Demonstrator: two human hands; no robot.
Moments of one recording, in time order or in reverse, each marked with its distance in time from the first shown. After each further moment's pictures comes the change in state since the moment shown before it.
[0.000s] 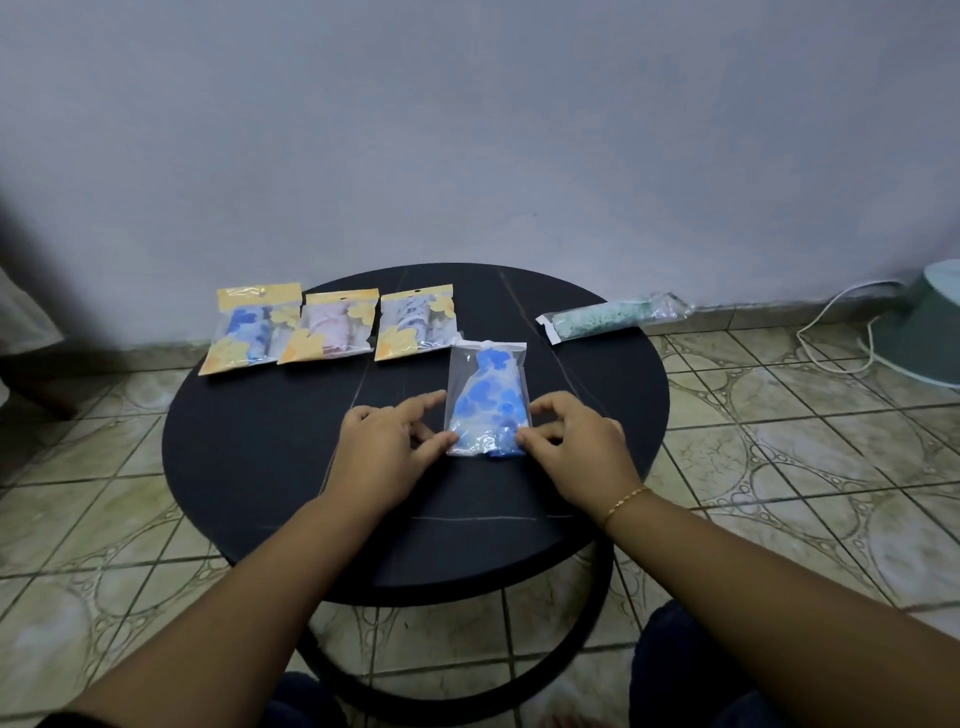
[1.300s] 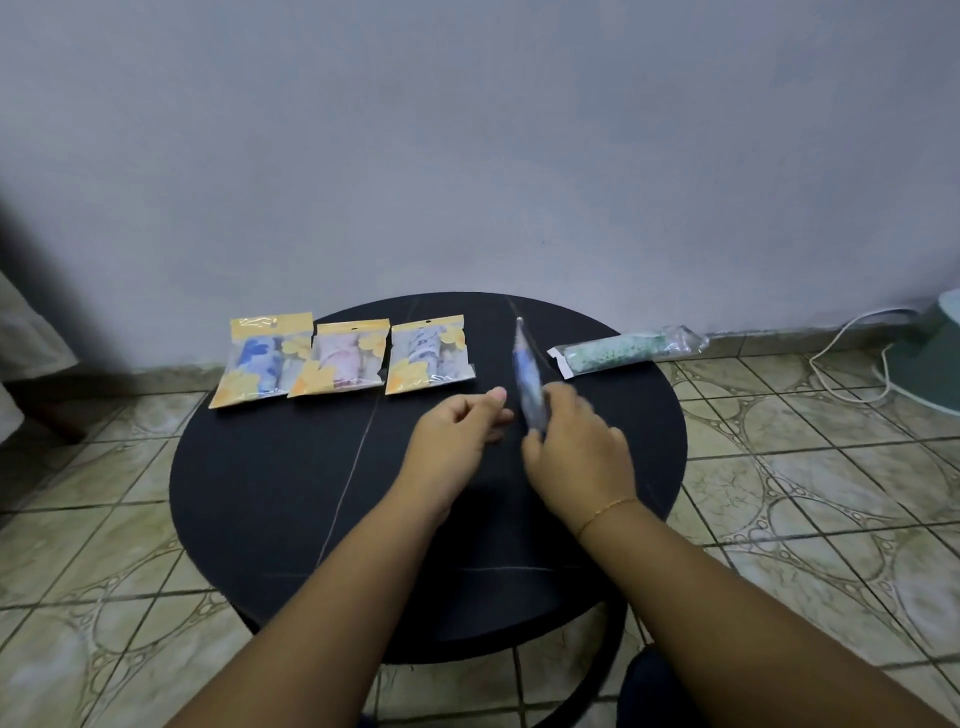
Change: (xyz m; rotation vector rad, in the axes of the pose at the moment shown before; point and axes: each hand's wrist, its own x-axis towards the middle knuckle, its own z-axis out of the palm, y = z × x) left_hand 0.030 0.062 0.004 -0.898 -0.044 -0.438; right_hand 0.022 -0.040 -0.001 -0.281 0.172 -0.005
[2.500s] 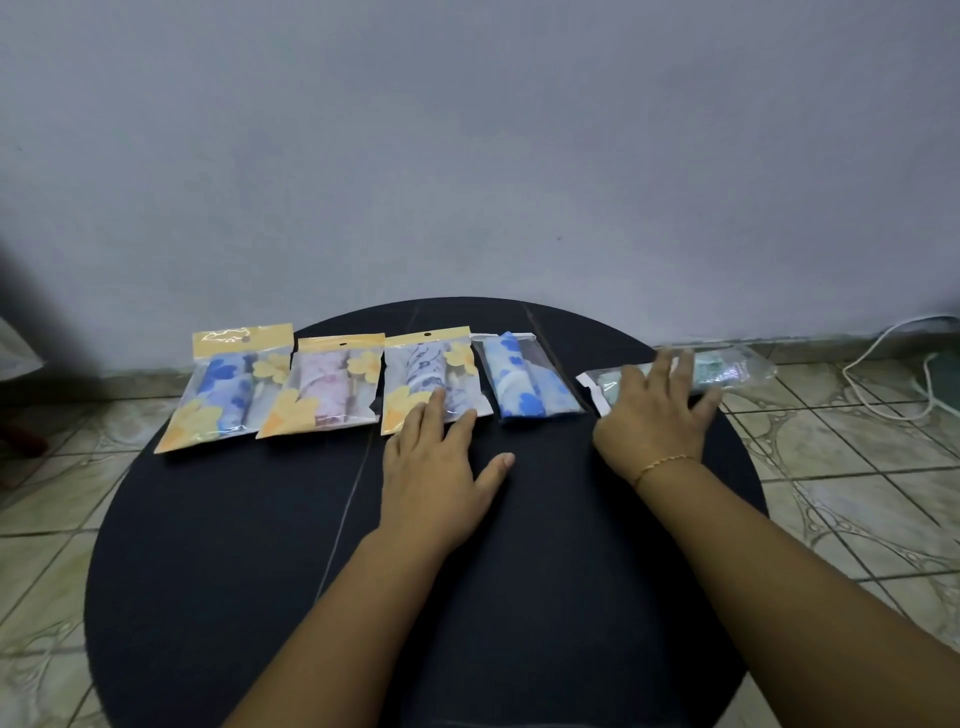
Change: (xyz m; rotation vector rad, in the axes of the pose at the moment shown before) left_hand 0.088 -0.039 -0.024 1.187 0.059 0.231; right_hand 0.123 0.062 0.050 -0.448 -0.066 0.233
